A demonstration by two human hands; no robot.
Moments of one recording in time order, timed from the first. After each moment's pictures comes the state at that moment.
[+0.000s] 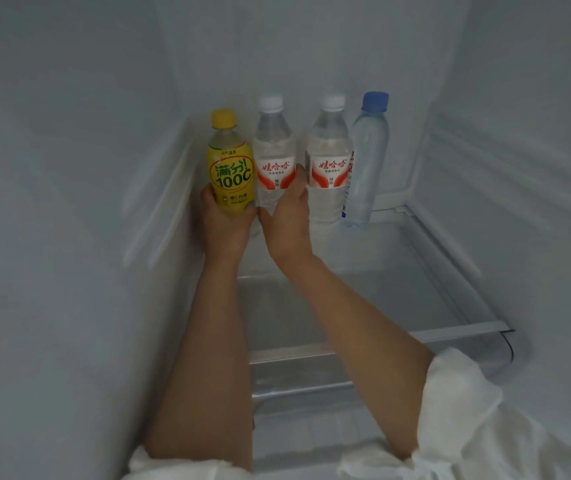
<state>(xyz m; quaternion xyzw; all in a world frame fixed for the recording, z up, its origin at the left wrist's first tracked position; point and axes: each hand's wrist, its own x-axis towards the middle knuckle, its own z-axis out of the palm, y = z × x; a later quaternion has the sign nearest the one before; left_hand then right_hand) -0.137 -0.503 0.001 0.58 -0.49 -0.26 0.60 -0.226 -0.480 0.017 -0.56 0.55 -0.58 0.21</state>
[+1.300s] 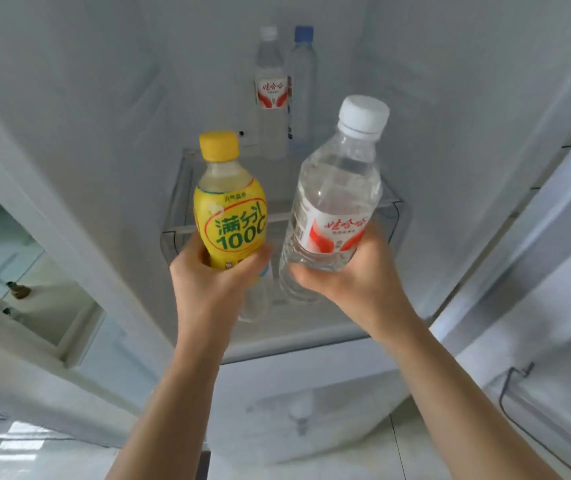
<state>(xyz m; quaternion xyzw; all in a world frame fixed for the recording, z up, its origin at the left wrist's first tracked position) -0.175 -0.174 -0.003 0.52 -0.48 -0.33 0.62 -0.339 -0.150 0.011 -0.57 0.53 -0.53 0.33</state>
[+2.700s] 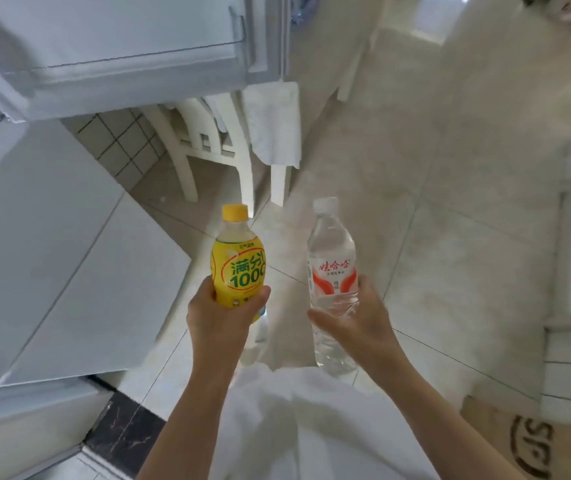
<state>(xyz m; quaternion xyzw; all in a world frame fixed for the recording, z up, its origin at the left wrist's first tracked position) -0.237 0.304 -0.181 0.43 -0.72 -0.54 0.09 -0.292 0.482 -0.171 0.03 0.82 -0.52 0.23</state>
